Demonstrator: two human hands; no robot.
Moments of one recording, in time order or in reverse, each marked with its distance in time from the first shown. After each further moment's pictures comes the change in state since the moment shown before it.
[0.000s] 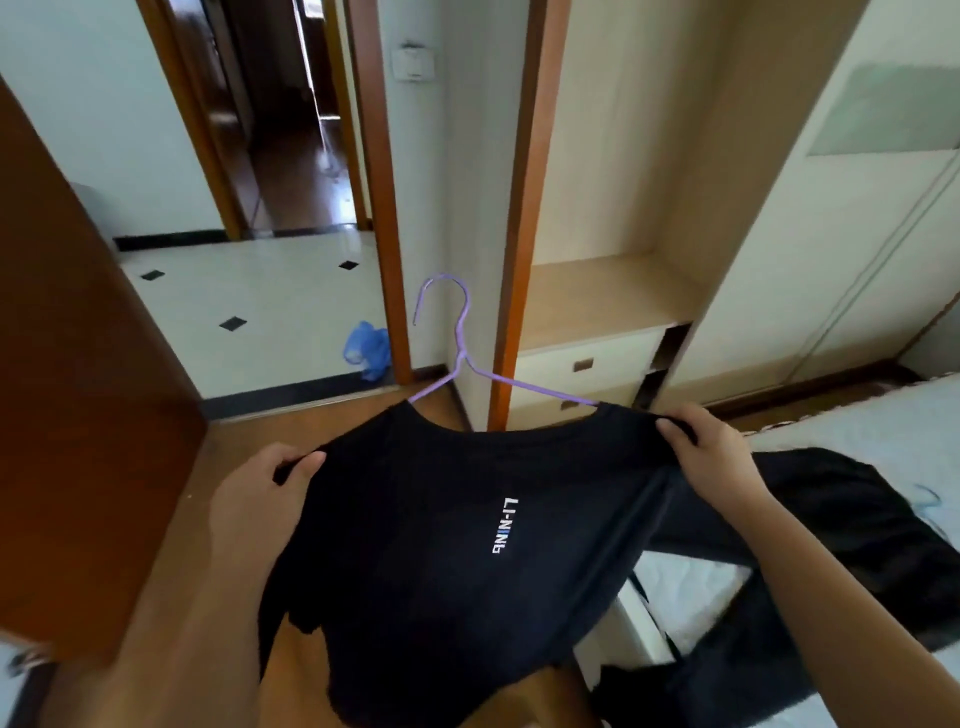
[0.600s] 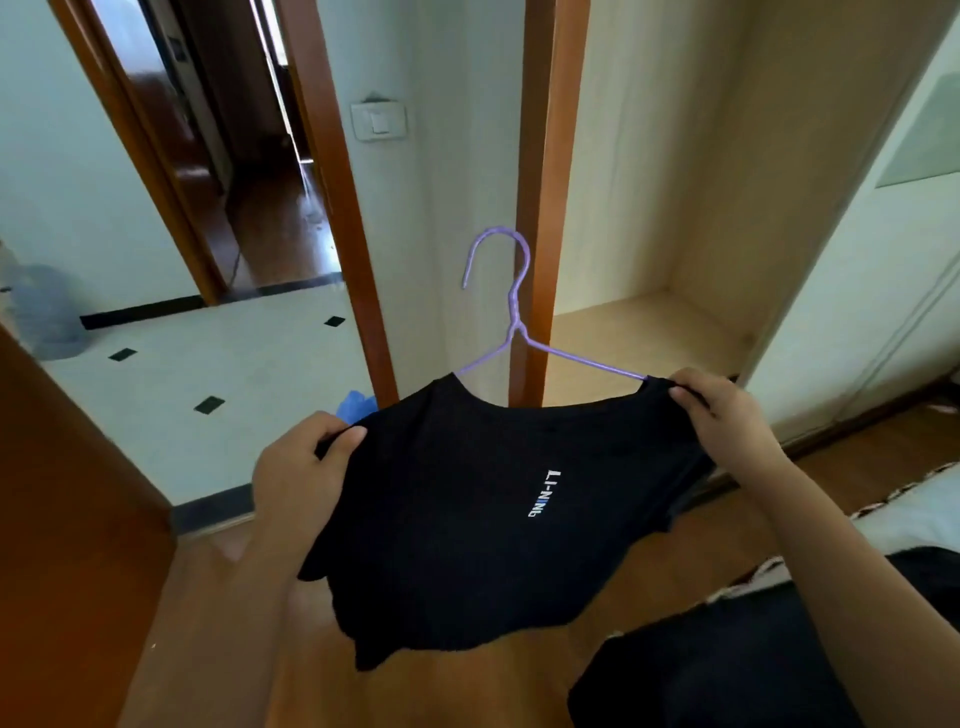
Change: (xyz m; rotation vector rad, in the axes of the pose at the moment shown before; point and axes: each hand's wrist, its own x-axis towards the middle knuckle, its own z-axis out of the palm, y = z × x) left_hand 0.285 0.122 0.084 -0.095 0.034 0.209; right_hand 0.298 -0.017 0.031 -0.066 0.103 -0.131
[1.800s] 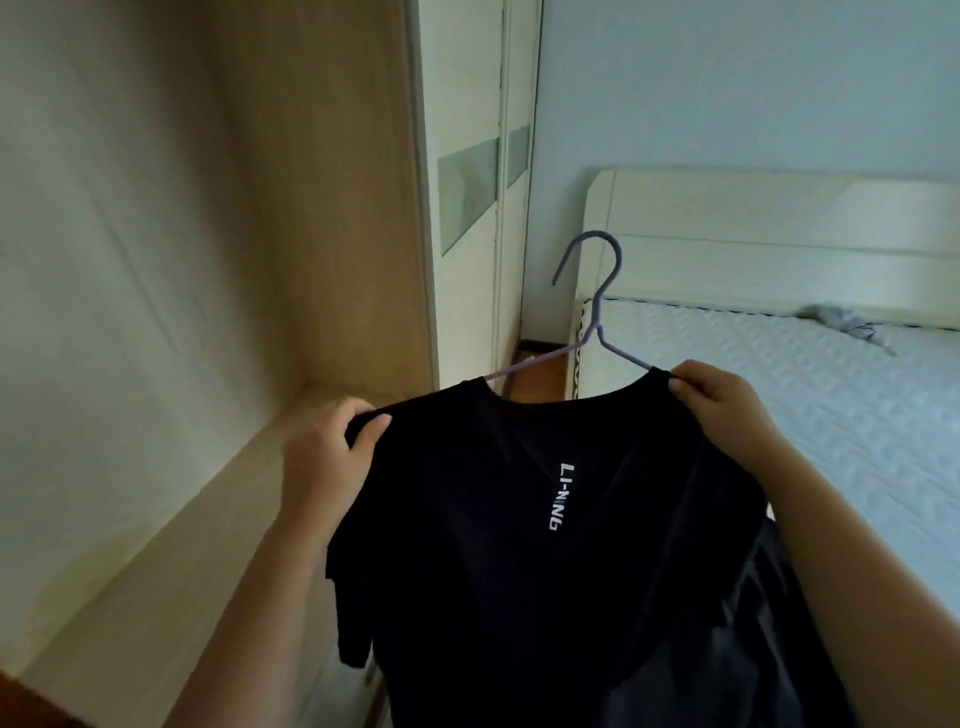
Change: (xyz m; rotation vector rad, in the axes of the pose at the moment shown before) left_hand 0.230 0.317 0.384 -0.382 -0.487 0.850; right_hand 0.077 0.198 -0.182 -0.202 0.556 0.697
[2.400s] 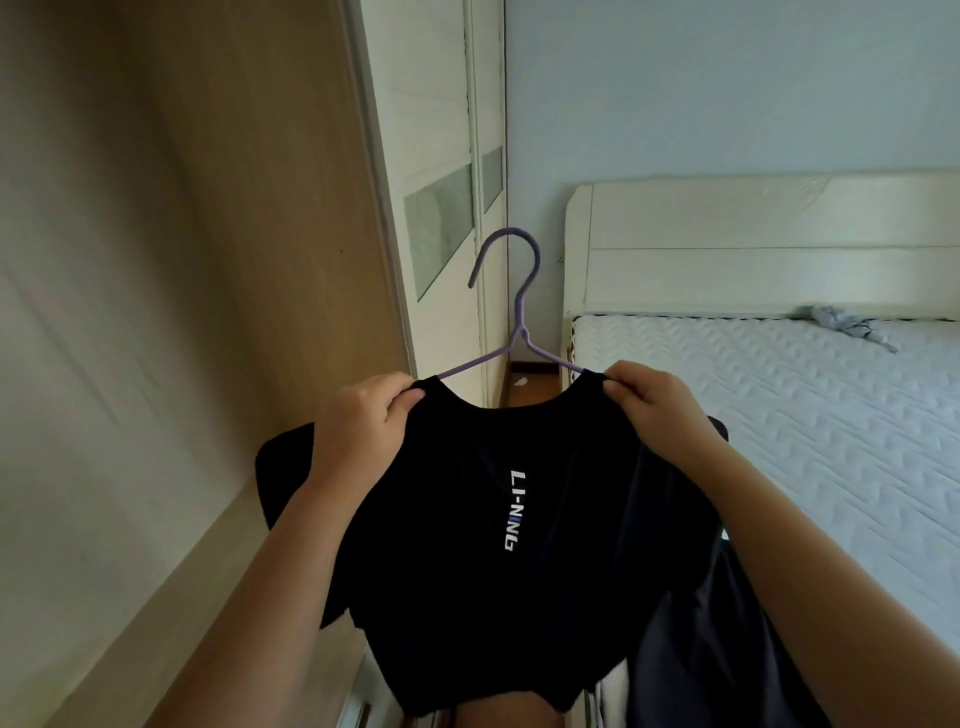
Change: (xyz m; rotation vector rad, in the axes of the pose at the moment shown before) left_hand 0.133 0.031 0.054 -0.006 -0.014 0.344; right_hand 0.102 -0.022 0.047 0.048 0.022 -0.083
